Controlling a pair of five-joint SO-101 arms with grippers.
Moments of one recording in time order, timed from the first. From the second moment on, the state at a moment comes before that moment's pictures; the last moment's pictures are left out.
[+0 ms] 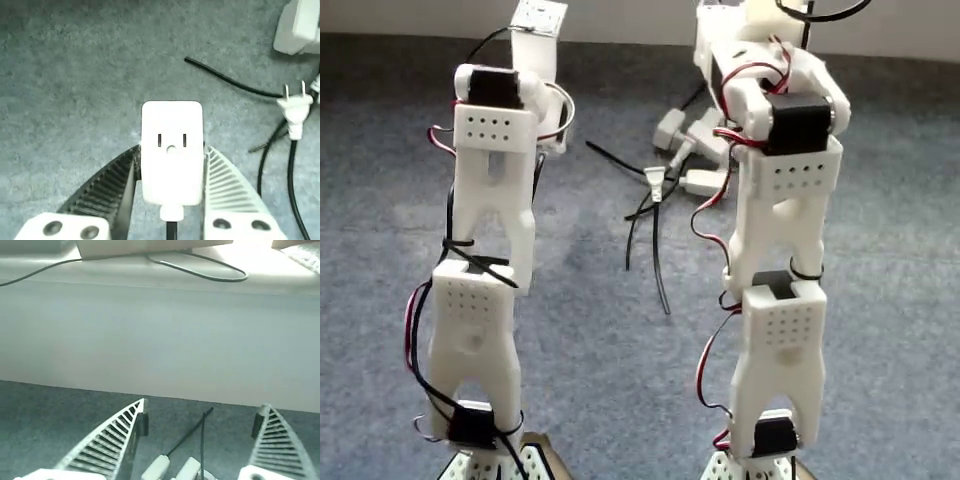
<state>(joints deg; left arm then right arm) 0.5 43.6 -71.4 102.1 -2.2 -11.3 36.0 -94.3 81.1 -0.2</state>
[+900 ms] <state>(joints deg) 12.0 1.9 29.4 66.2 -10.0 -4.1 34.5 -94.4 97.2 -0.2</state>
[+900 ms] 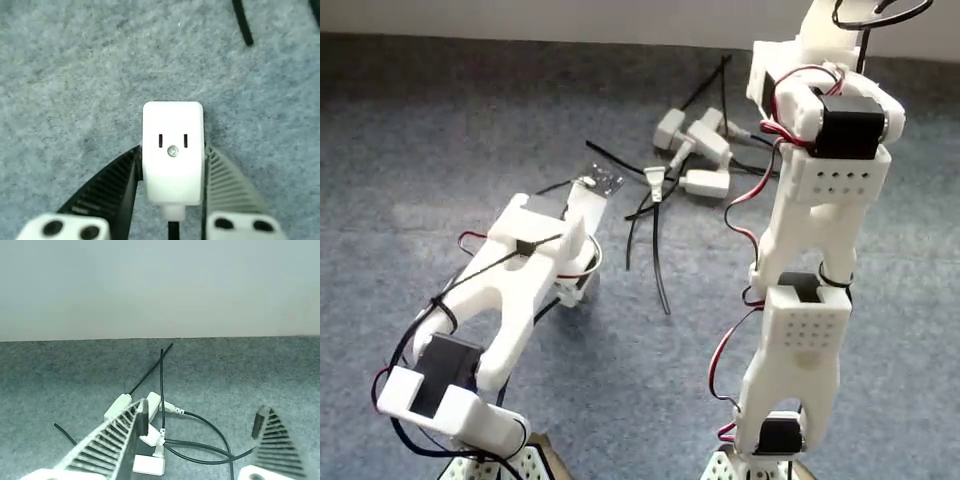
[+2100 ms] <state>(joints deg) 21.5 1.5 15.8 72.6 -10.0 -4.3 34.5 -94.4 97.3 -0.2</state>
